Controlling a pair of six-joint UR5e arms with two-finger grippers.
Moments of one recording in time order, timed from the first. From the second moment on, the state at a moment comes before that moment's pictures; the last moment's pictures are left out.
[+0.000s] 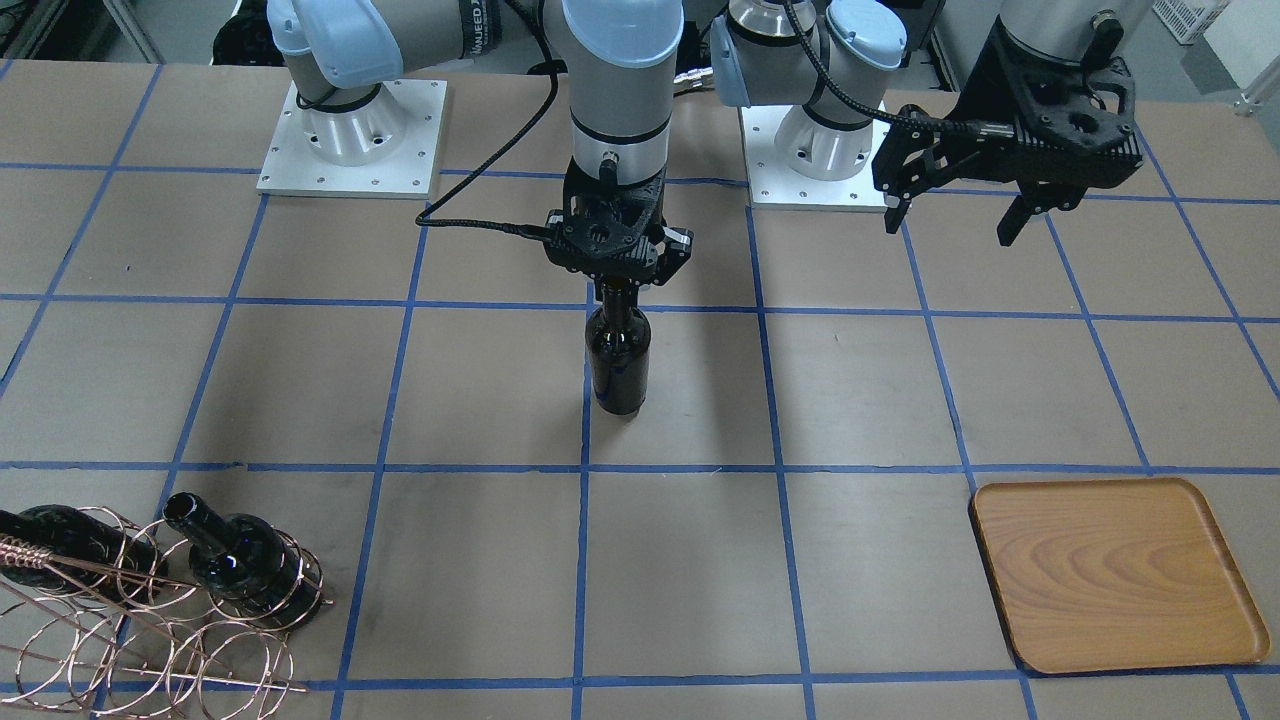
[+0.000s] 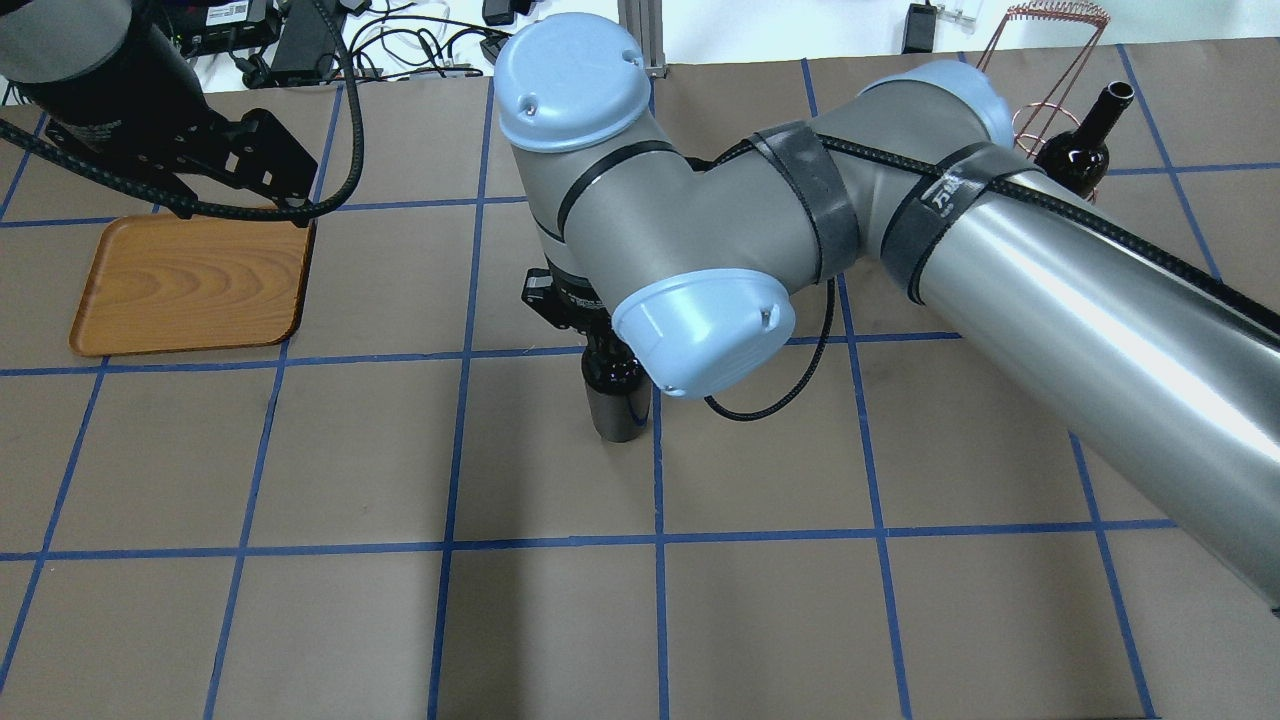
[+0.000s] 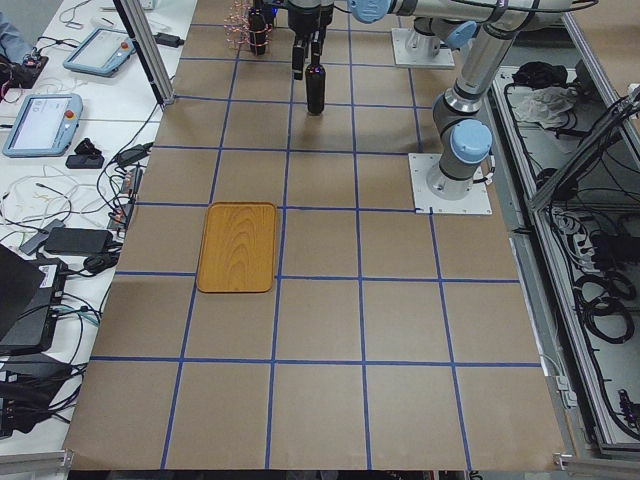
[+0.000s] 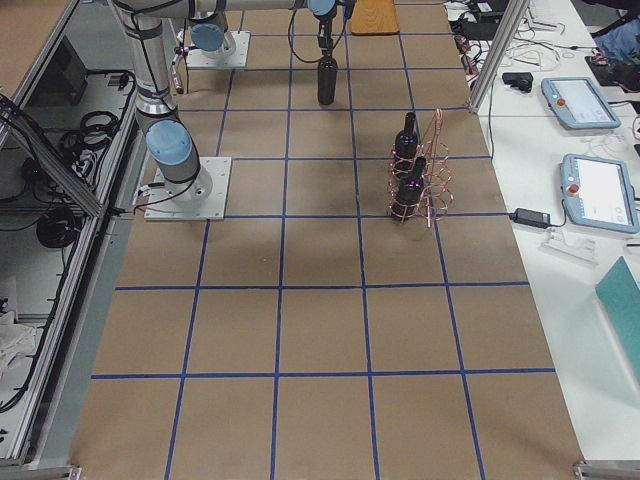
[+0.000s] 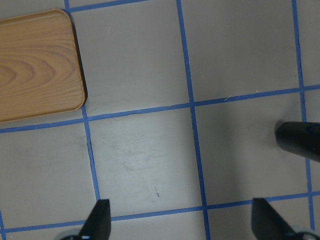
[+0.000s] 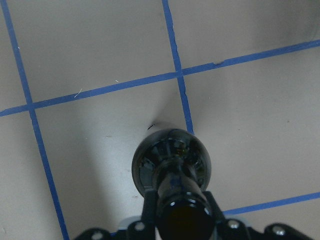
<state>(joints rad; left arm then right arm) -1.47 -1.51 -1.52 -1.60 1.58 0.22 2.08 -1.34 1.57 -1.85 -1.57 0.71</state>
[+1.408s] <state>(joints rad) -1.53 -1.53 -1.53 -1.61 1.58 0.02 1.87 -1.45 1.51 -1.85 -1.60 0.30</state>
